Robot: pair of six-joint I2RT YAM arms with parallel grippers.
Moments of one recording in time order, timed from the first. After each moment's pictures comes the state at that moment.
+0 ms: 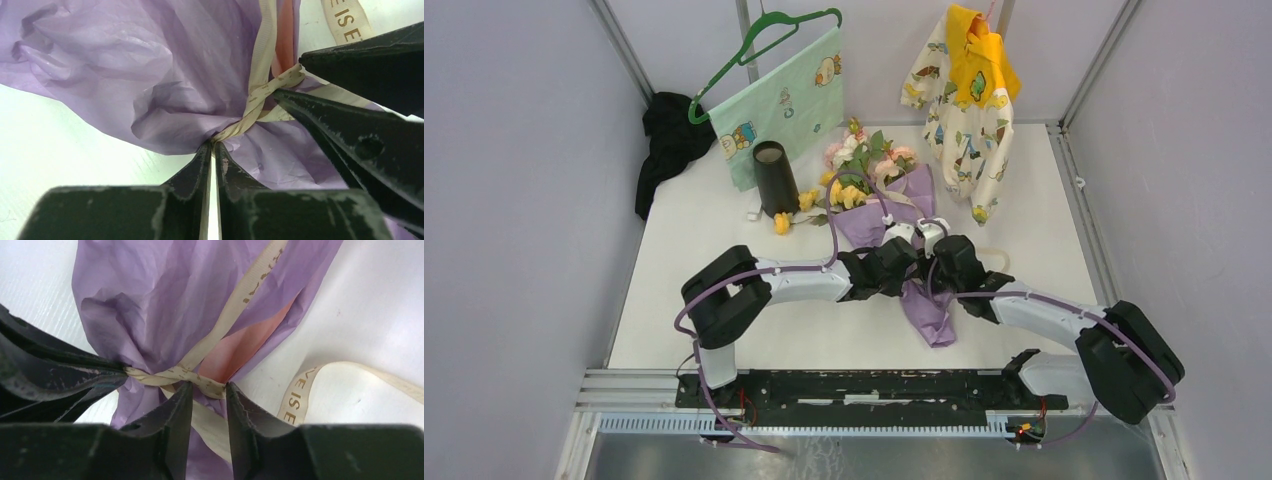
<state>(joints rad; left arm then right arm) -1.06 1.84 1.12 -0.15 -0.29 -0.58 0.64 1.24 0.47 0.07 0.14 0.12</state>
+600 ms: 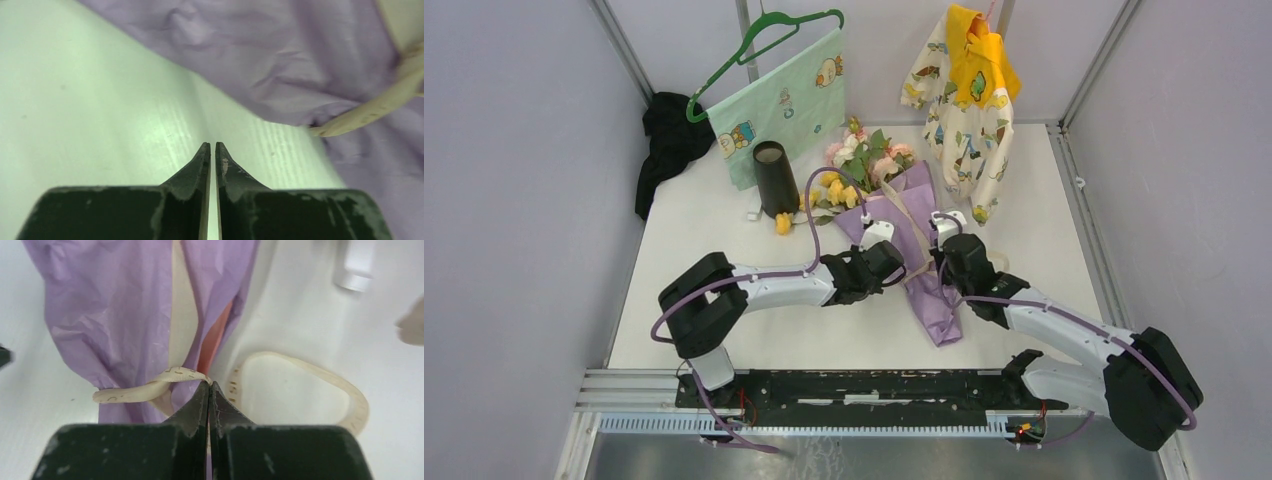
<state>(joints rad) -1.06 1.73 1.04 -0.23 -0.49 -0.59 0.64 1.12 0.50 -0.01 0.32 0.12</state>
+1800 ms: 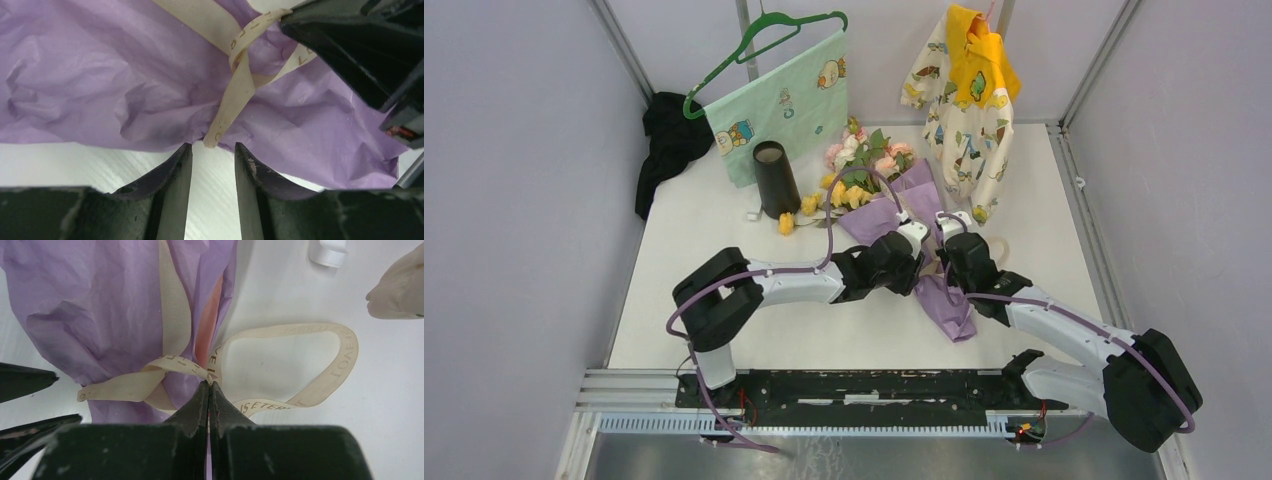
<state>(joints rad) -1.05 1.78 1.06 0.05 -0.13 -0.37 0.61 1.10 0.51 -0.12 0.40 0.10</state>
